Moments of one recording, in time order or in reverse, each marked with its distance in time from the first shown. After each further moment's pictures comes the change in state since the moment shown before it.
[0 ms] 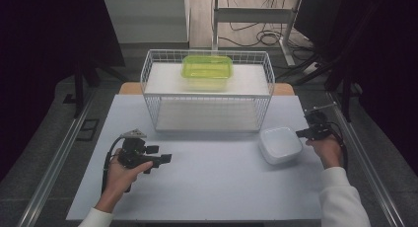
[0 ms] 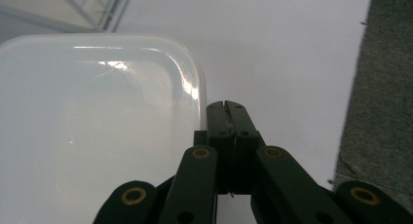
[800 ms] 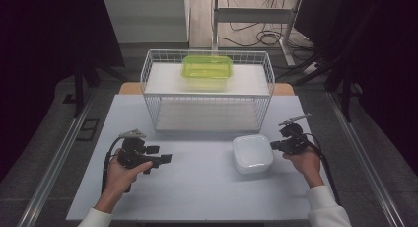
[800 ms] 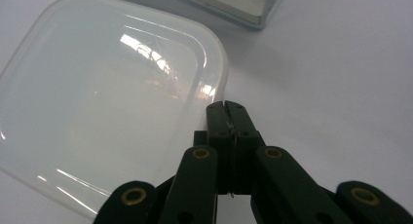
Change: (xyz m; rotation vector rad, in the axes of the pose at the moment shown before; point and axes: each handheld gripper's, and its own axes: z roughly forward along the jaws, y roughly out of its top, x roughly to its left) left arm -0.001 0.000 -0.002 -0.005 -0.020 -0.005; right arm 0.089 -0.019 -0.002 -0.027 0.134 -0.177
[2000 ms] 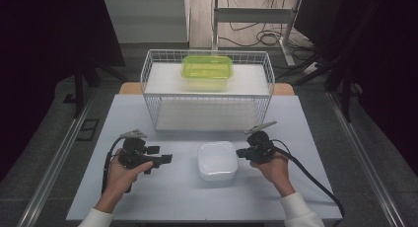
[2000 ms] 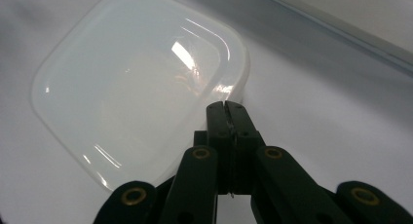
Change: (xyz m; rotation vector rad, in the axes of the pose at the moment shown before) left arm 0.000 0.000 0.002 0.007 0.001 -0.001; right arm 0.089 0.016 0.029 -0.048 0.207 -0.117
